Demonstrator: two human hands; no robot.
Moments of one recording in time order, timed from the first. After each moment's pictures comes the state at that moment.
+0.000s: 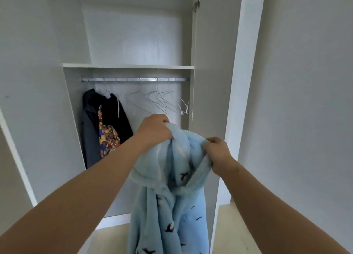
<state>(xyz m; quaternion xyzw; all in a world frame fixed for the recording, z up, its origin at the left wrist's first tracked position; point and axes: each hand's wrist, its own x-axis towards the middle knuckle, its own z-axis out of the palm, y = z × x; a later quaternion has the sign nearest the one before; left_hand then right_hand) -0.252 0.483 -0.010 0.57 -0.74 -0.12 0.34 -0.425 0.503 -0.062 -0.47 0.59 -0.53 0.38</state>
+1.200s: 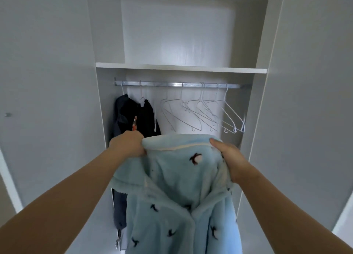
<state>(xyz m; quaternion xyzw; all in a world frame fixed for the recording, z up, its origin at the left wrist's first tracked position) 0.022 0.225 -0.040 0.75 -0.66 -0.01 0.09 -0.239 0.229 -0.066 -0.47 0.45 -0.51 0.56</state>
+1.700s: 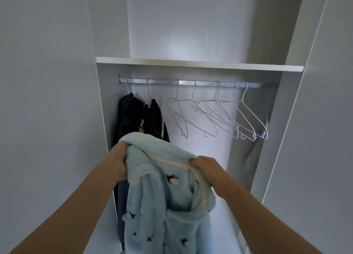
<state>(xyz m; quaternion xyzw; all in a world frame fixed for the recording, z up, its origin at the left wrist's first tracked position) 0.080 0.163 -0.059 0.53 -0.18 -0.59 0.58 -0.142 0.138 -0.096 -0.58 0.49 -0.39 0.52</state>
